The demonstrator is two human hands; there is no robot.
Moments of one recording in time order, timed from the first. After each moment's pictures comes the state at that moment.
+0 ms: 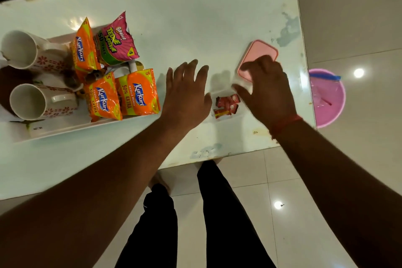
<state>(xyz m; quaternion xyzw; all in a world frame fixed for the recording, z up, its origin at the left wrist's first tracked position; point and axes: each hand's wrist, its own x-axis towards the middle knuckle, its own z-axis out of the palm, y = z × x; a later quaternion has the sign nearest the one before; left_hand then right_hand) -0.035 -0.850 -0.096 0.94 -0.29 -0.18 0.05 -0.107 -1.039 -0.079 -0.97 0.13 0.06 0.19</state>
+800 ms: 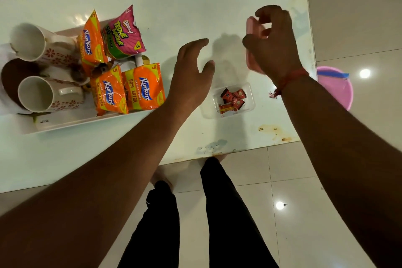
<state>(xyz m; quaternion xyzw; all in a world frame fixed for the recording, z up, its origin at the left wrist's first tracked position) -0.016 -0.864 -0.060 0.86 -0.03 -0.26 0.45 -0.037 -1.048 -0.063 -0.82 0.31 0.01 0.49</state>
